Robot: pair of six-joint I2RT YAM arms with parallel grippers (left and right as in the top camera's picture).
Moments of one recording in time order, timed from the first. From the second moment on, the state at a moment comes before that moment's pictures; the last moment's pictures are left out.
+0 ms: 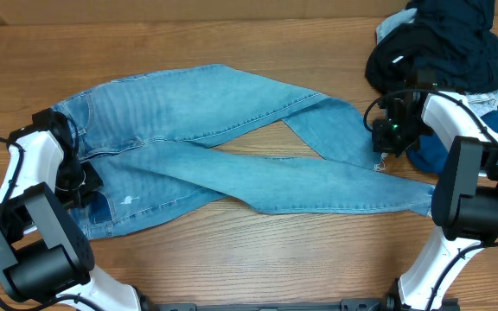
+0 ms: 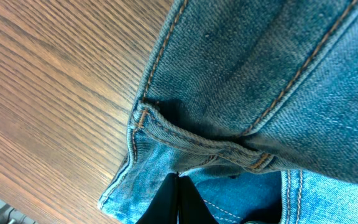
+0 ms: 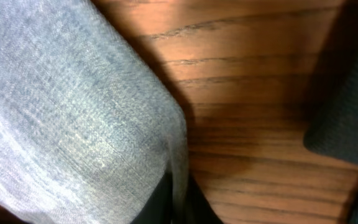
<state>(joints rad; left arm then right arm) 0.42 1.84 1.21 -1.08 -0.24 -0.26 -0.14 2.07 1.42 -0.92 -0.18 -0.11</state>
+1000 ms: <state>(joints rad) 0.42 1.84 1.21 -1.09 -0.24 -0.26 -0.02 2.11 1.74 -0.19 0.34 -0.03</state>
